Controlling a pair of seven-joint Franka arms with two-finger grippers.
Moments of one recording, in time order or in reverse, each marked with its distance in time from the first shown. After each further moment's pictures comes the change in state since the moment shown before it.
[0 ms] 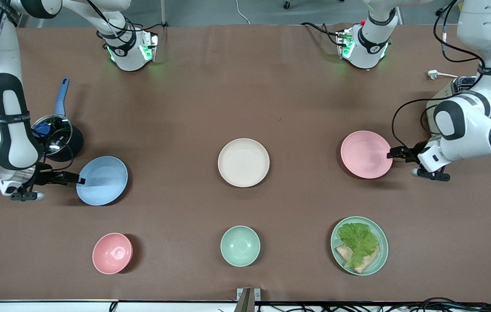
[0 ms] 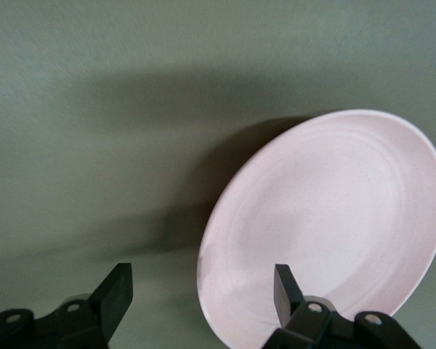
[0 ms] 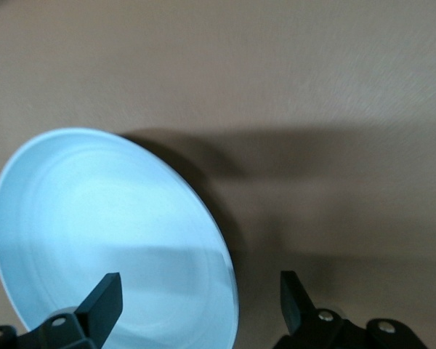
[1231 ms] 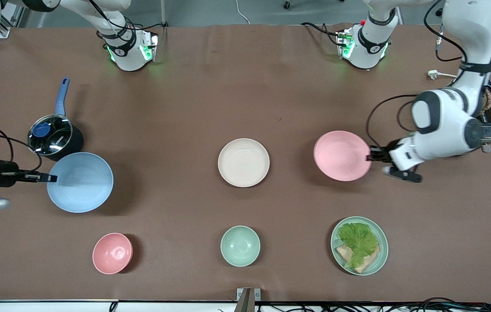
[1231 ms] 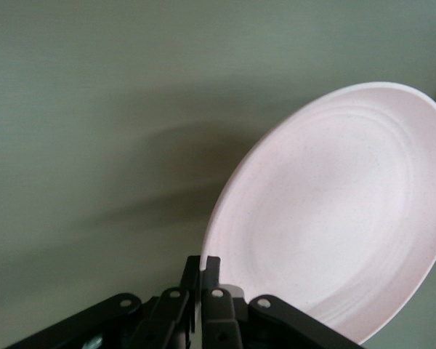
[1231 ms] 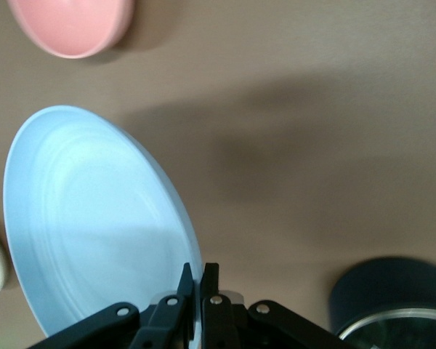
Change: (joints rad) left arm 0.003 -0.103 -0.298 0.027 -0.031 -0.027 -0.224; right arm 0.062 -0.092 -0.049 0.410 -0.212 -0.540 0.452
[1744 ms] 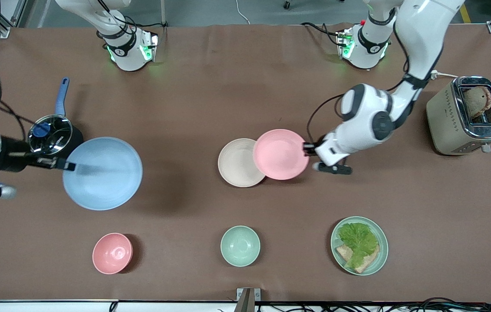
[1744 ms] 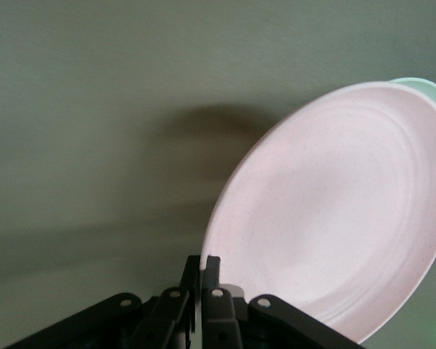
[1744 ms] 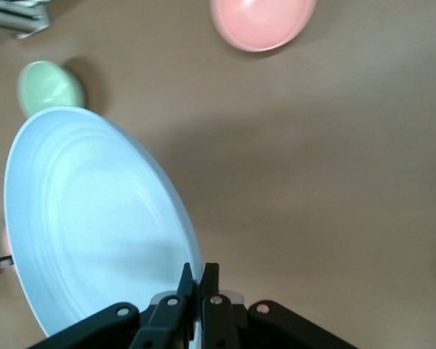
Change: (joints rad) left arm -0.015 0.173 -0.363 0.090 0.205 0.203 -0.630; right arm 0.084 -0.224 0.225 0.028 -0.012 -0.053 0.396
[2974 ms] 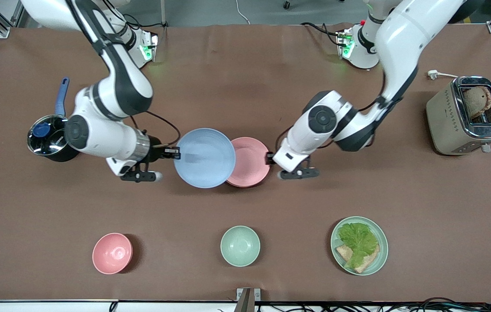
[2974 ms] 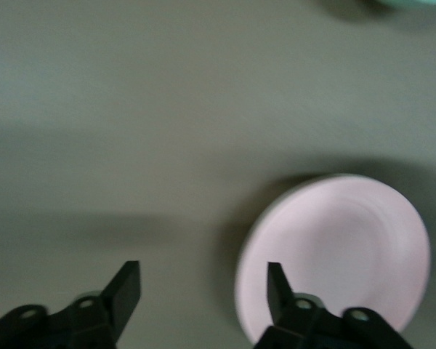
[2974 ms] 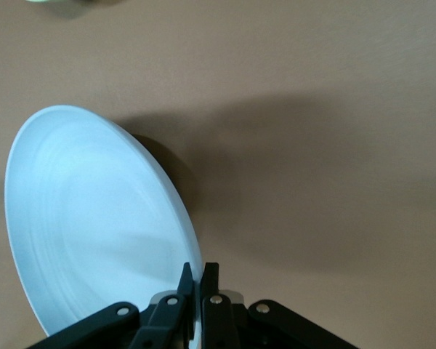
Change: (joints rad) left arm -0.020 0.070 -0.074 0.246 0.456 -0.163 -0.503; right arm 0.148 0.065 0.259 -0.432 0.025 0.549 0.076
